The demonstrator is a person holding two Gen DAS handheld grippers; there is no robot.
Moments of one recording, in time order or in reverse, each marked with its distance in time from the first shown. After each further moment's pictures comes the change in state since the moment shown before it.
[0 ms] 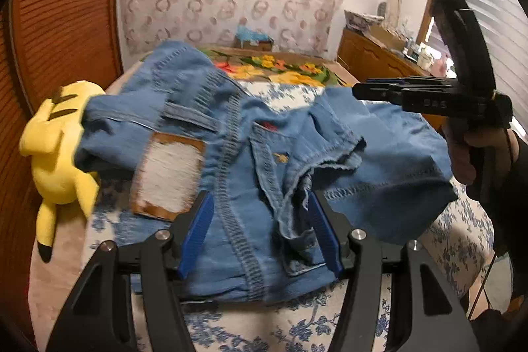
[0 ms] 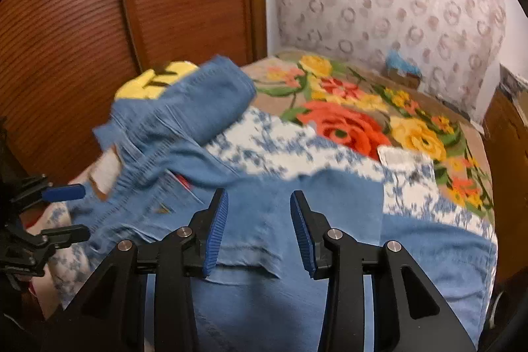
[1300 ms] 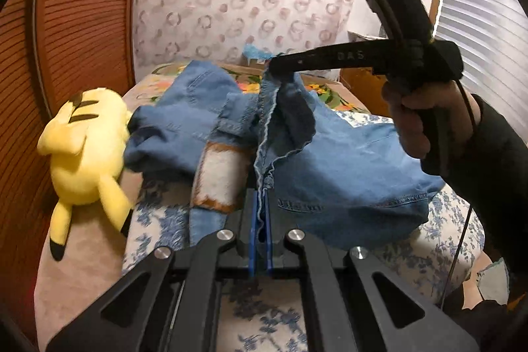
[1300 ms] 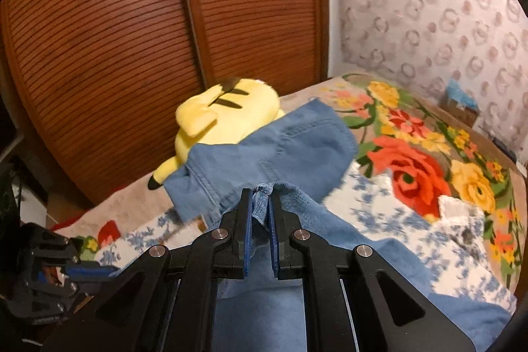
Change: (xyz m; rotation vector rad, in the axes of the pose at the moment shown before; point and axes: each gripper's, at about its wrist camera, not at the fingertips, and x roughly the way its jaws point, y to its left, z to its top) left arm -0.062 0.044 -0.011 -0.041 -0.092 0.005; right arm 0.036 0.111 0.093 -0.144 -0.034 0.221
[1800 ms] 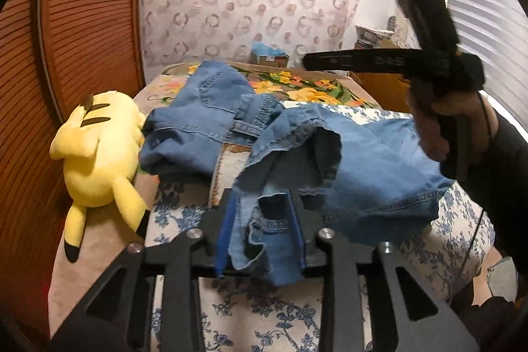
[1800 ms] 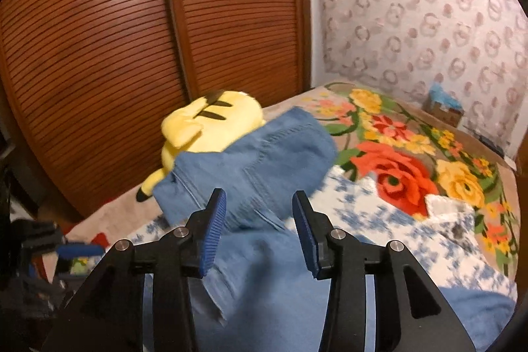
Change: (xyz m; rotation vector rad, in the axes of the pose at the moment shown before) left arm 0.001 -0.005 0.005 0.042 0.018 0.051; right arm -0.032 -0.016 -0.022 0.042 -0.075 -0.086
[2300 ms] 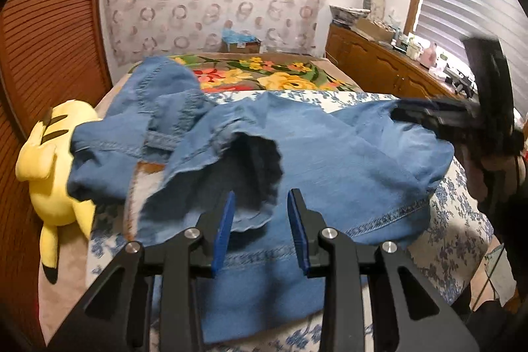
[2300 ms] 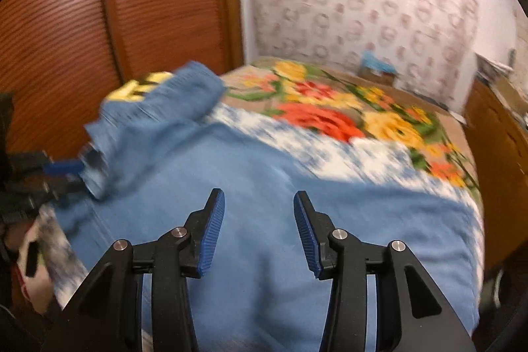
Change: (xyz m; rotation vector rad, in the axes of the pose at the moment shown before) left arm 0.058 -0.058 0.023 0.078 0.066 -0.081; right arm -0.090 -0.096 -0.128 0.145 0.045 -0.248
